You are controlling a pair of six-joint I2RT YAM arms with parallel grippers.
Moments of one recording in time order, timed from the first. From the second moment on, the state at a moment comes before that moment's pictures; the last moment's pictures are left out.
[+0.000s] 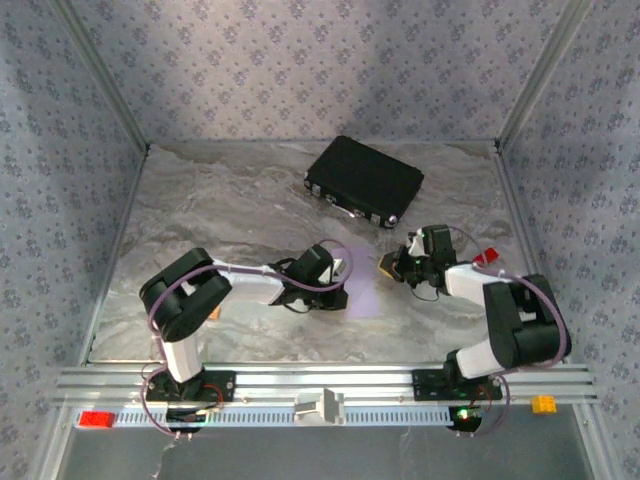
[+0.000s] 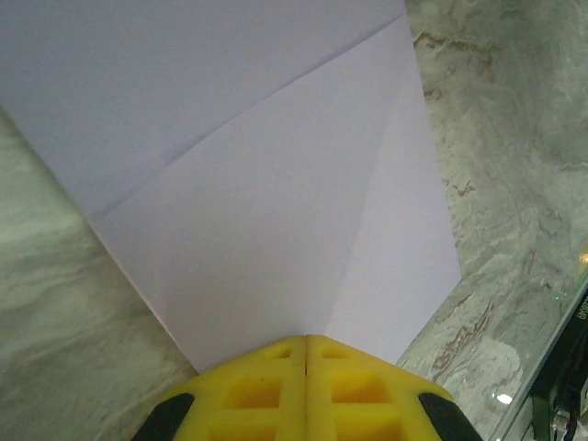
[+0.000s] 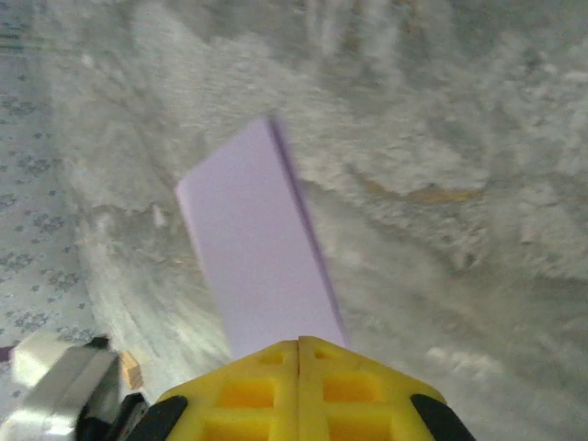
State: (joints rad) left arm -0.94 1.79 0.84 0.04 0.39 -0.79; right arm 0.19 1.42 0.51 0.07 -0.61 0.81
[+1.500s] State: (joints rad) left arm -0.87 1.87 1.00 -0.11 0.35 -0.66; right arm 0.48 1.28 0.44 -0.20 -0.47 0.83
